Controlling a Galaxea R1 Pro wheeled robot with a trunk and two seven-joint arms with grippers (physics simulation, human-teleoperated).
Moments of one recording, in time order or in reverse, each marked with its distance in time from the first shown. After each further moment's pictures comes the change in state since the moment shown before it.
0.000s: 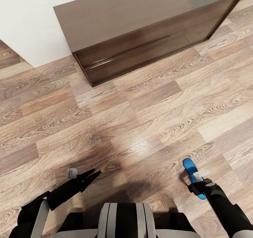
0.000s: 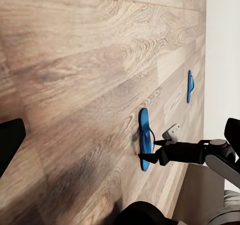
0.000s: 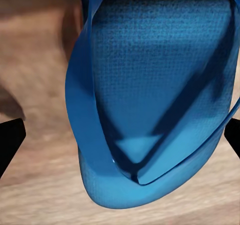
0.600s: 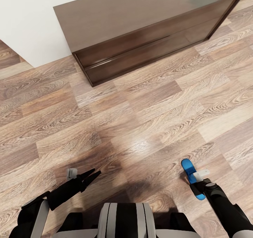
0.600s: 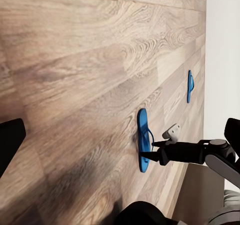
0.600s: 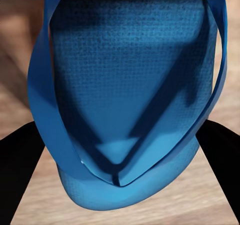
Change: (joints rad) left arm 0.000 0.000 0.000 0.000 0.000 0.000 0.000; right arm 0.000 0.000 0.000 0.000 0.005 0.000 0.000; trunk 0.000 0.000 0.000
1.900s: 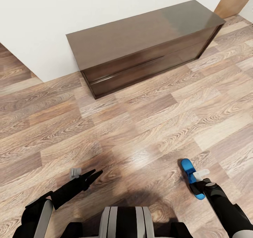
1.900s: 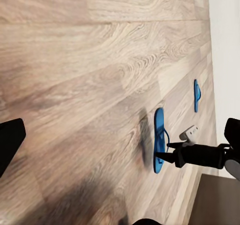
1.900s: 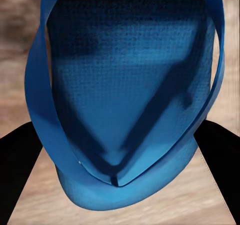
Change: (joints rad) left arm 0.000 -0.017 -0.019 0.003 -0.001 0.002 0.105; right arm 0.000 0.000 0.000 -0.006 -0.004 0.001 0.005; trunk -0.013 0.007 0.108
